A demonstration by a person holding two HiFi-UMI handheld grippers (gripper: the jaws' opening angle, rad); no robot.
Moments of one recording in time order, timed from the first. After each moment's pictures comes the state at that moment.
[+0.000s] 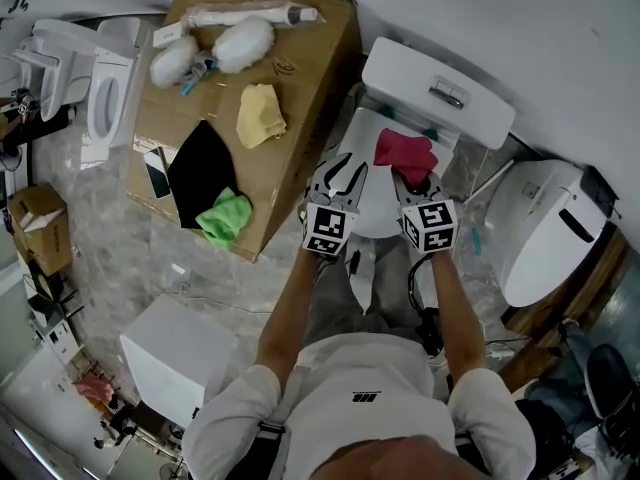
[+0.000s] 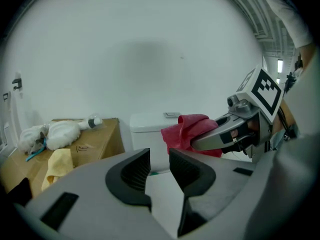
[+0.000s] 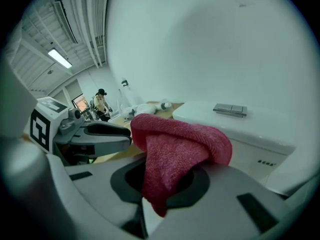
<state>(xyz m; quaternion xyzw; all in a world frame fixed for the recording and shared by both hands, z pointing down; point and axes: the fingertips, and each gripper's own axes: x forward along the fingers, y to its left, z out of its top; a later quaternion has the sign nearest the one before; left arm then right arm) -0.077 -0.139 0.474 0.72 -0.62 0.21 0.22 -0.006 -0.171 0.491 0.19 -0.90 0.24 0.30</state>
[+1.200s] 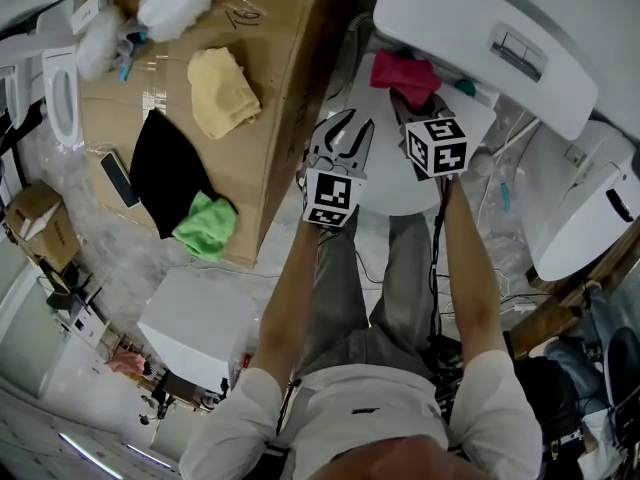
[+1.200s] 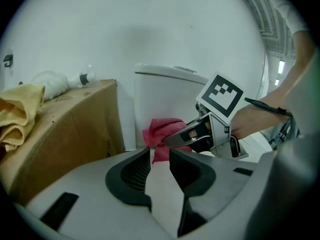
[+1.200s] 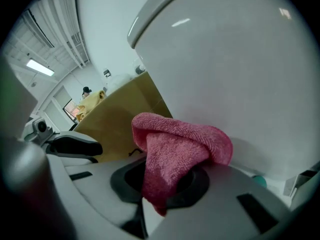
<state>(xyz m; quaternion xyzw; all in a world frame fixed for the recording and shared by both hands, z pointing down) -0.107 -0.142 0.651 0.72 -0.59 0.24 0.27 -0.077 -0.211 0.708 0.20 -0.86 0.32 0.33</state>
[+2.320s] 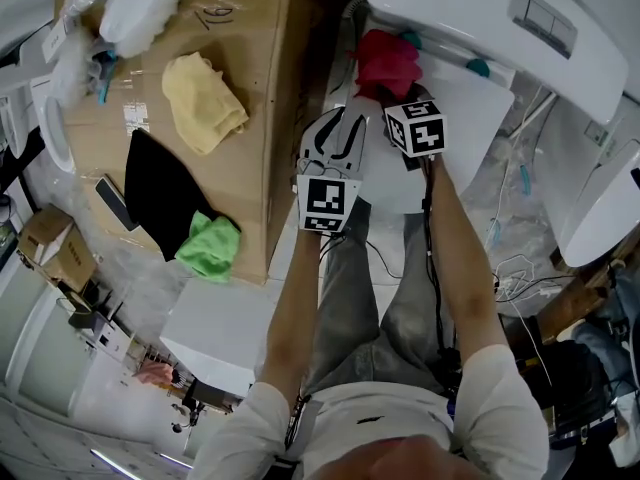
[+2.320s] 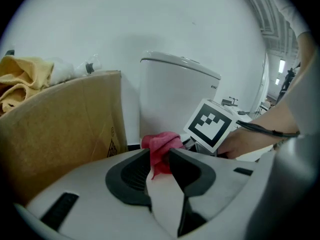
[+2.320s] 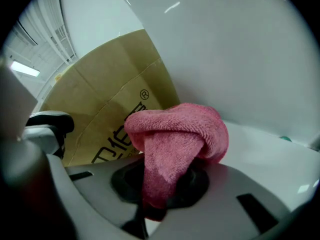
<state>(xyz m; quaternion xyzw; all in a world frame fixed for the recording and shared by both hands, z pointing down) -0.124 -0.119 0.690 0.72 -0.59 0.24 0.28 -0.090 -0.168 0.806 0.22 -0.82 0.36 0.38</state>
